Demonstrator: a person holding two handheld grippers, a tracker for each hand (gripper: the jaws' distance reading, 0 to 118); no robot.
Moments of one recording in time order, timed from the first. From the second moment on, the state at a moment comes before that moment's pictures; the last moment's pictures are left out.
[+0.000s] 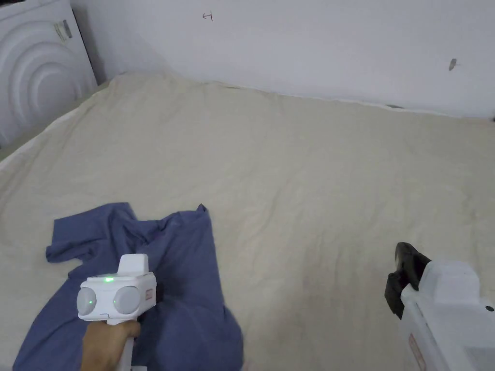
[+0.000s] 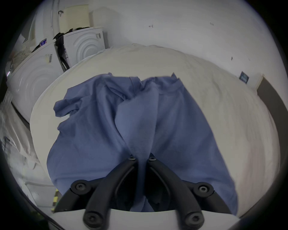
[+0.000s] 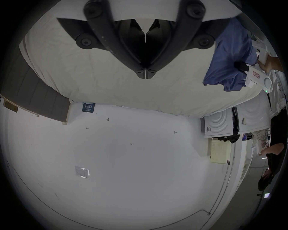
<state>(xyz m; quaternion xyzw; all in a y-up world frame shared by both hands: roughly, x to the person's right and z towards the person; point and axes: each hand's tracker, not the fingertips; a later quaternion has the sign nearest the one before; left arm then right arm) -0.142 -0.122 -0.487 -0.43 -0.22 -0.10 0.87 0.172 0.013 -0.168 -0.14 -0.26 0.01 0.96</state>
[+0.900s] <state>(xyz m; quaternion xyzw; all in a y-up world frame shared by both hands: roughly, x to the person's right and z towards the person) 0.121 0.169 -0.290 -0.19 -0.58 -0.05 0.79 0.239 0.070 -0.015 -0.04 -0.35 0.01 0.93</state>
